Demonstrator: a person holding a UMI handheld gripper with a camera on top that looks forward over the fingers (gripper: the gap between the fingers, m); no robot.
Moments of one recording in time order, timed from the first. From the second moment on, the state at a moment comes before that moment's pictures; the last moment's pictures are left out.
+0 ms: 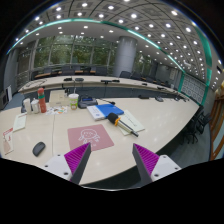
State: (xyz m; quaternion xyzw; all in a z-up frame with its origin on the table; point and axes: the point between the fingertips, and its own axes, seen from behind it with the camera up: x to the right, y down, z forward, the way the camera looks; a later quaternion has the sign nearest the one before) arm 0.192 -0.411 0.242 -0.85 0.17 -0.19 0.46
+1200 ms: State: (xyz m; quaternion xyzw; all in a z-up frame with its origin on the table) arm -0.157 -0.167 -0.007 -0.89 0.05 0.01 0.45
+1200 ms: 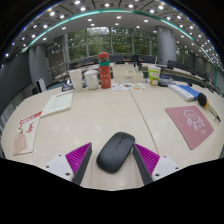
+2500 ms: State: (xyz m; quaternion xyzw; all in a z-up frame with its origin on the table) arm 0.174 -0.099 0.078 -0.87 0.06 -0.02 0.50
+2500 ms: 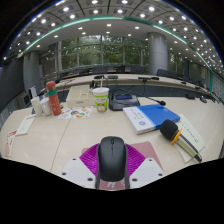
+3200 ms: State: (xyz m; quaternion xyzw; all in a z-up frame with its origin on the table) arm 0.172 -0.214 0.090 -0.89 0.05 -0.05 0.45
